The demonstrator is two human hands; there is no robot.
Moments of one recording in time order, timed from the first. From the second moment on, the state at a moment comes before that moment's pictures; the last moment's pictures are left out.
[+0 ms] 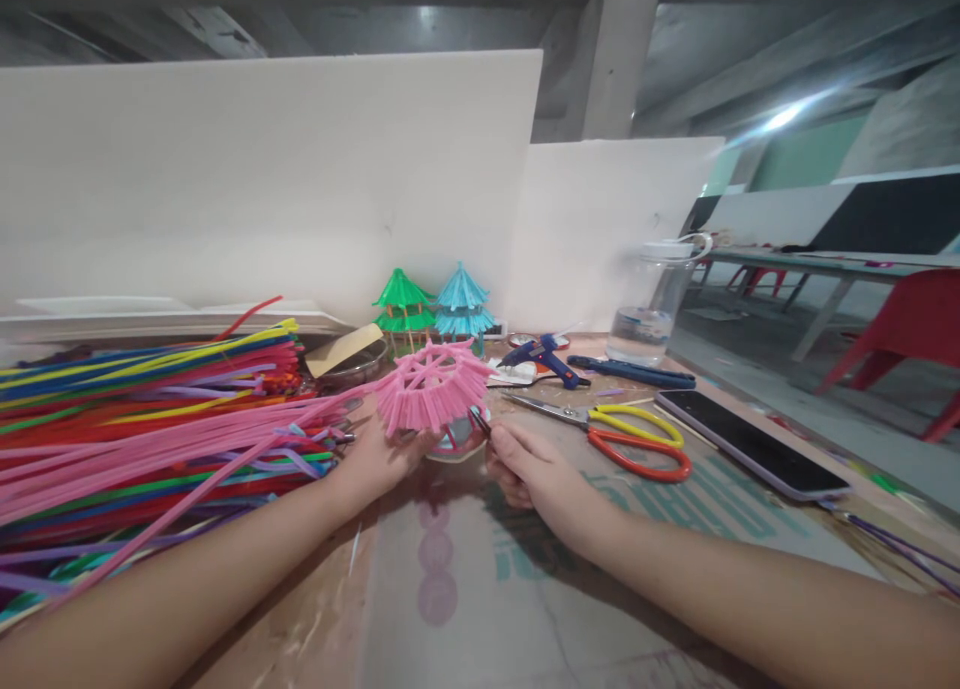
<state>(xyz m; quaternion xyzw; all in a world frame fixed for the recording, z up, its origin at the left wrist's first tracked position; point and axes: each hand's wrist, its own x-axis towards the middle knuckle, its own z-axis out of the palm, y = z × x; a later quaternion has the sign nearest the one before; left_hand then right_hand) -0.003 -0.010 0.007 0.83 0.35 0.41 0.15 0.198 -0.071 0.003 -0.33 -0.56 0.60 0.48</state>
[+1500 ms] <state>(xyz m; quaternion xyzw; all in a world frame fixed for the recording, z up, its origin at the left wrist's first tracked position) -0.005 -0.009 0.005 0.85 0.32 0.40 0.10 0.200 -0.071 0.004 -0.35 -0.58 0.58 0.46</state>
